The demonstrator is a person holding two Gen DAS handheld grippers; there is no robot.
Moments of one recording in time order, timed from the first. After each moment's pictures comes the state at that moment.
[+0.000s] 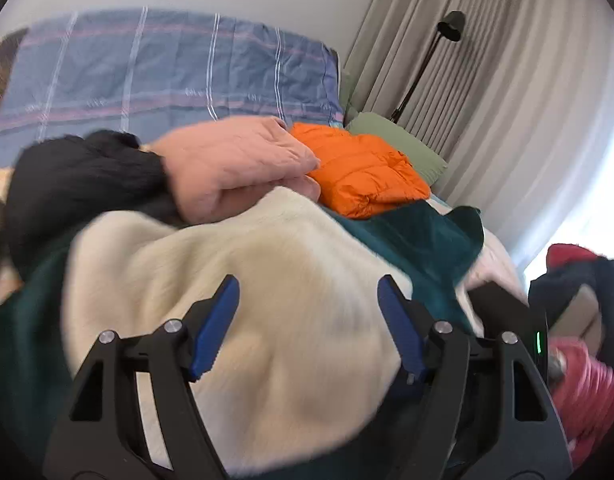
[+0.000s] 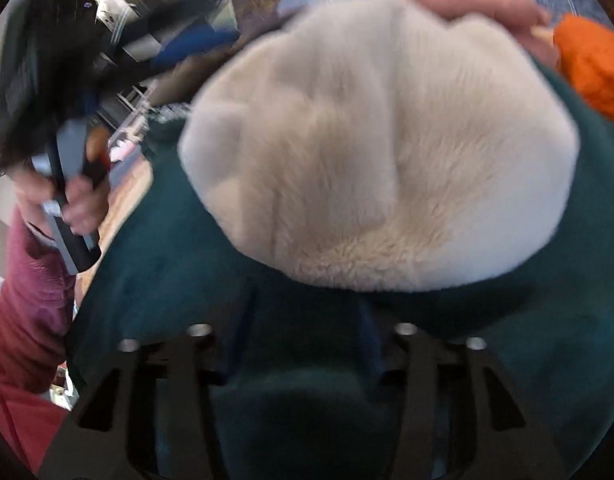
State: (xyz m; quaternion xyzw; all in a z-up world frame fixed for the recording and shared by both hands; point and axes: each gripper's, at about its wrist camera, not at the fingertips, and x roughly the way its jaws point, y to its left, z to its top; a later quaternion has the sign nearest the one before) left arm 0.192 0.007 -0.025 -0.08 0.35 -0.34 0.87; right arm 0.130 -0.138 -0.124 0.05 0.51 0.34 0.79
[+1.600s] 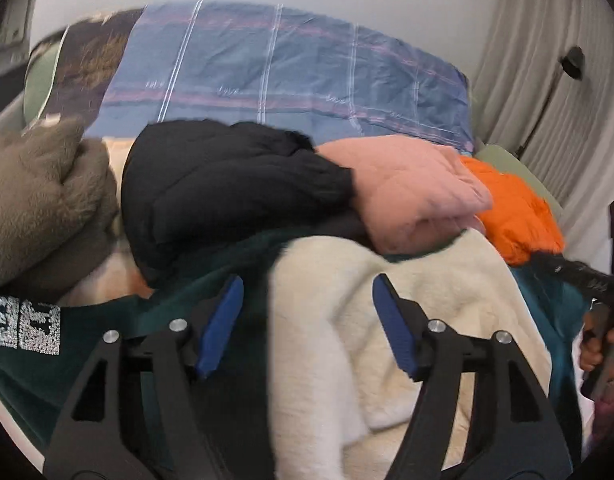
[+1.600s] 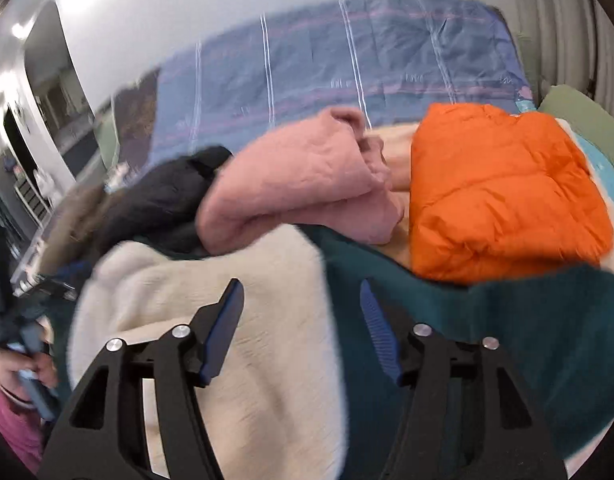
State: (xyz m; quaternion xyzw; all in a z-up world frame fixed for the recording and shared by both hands) left arm 0.251 0.116 -0.064 -0.10 0.37 -0.13 0.91; right arm 0.287 -0.215 -0.076 0.07 0.41 0.14 0.90
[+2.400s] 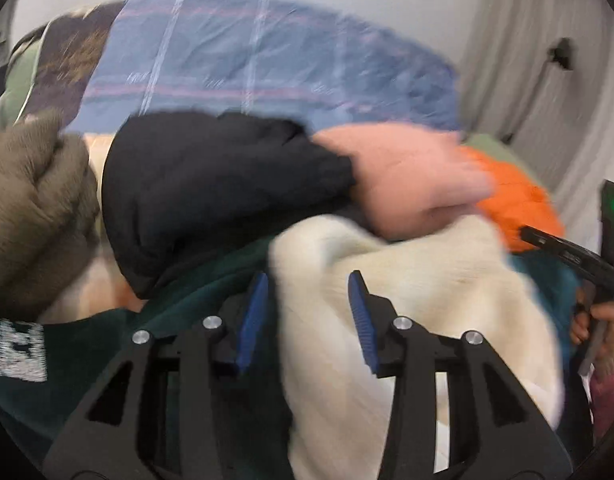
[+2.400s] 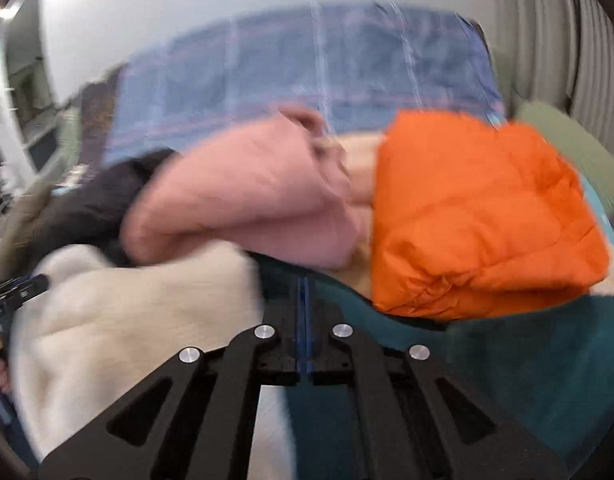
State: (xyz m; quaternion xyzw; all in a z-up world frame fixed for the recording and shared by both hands) left arm 0.252 0.123 -0.074 -0.08 0.35 -0.17 0.92; right arm 0.251 -0.213 -0.062 0.04 0.33 0.11 0.93
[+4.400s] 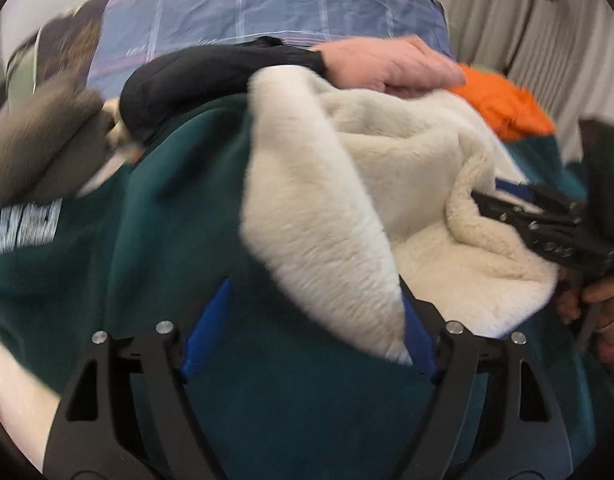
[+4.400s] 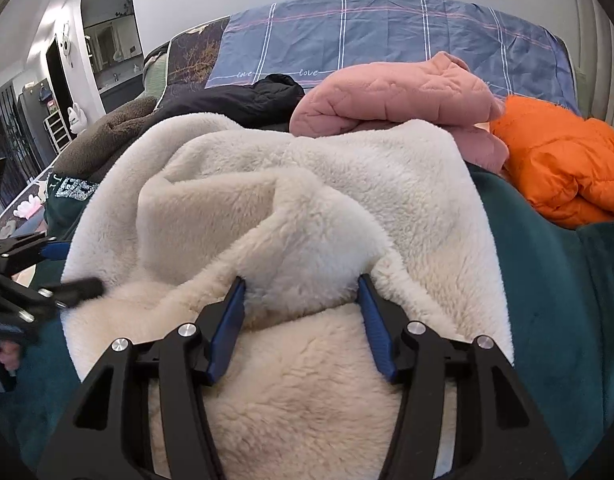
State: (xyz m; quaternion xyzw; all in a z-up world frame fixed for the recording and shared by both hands) left arm 0.152 0.109 -0.119 -0.03 0.43 -0.15 0.89; right arm 0.204 -0.132 -0.138 -0.01 0.37 0.20 0.91
